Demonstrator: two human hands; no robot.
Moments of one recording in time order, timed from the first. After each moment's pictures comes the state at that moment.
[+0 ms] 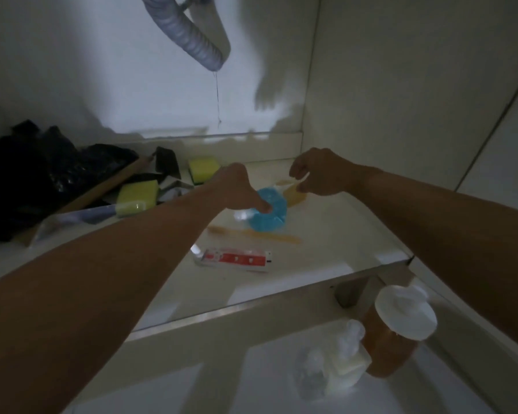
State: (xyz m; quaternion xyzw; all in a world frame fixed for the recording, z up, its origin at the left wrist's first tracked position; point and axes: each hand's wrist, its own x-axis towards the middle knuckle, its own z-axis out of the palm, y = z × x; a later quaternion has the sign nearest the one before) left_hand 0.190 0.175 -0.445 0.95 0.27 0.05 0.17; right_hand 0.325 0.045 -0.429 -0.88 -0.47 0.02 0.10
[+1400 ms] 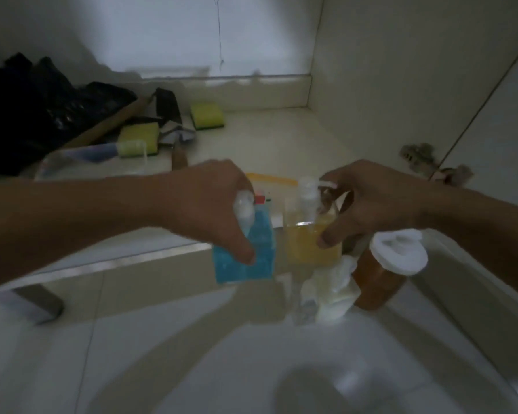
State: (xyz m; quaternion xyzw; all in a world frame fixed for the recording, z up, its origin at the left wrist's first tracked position) left_hand 0.053 0.101 -0.438 0.98 0.12 -0.09 0.16; right_hand 0.205 -0.075 -0.449 -0.85 -0.45 0.21 0.17
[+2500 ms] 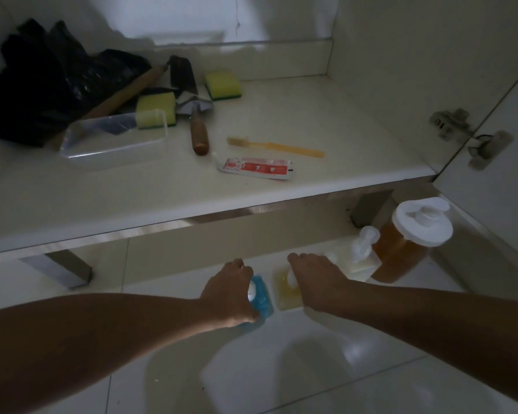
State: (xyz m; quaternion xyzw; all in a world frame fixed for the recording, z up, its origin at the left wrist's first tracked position) left_hand 0.008 0.085 -0.674 0.95 0.22 -0.10 0.20; right_hand 0.135 -0.046 -0.649 -0.87 -0.46 0.19 -0.05
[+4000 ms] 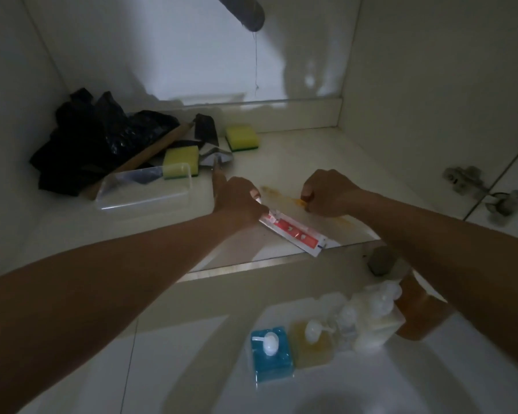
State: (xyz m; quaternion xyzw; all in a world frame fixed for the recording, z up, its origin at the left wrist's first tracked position) left_hand 0.109 0.179 -0.525 0.89 0.33 0.15 0.26; right_hand 0.257 0.059 -0.516 -0.89 -0.45 0.09 0.10
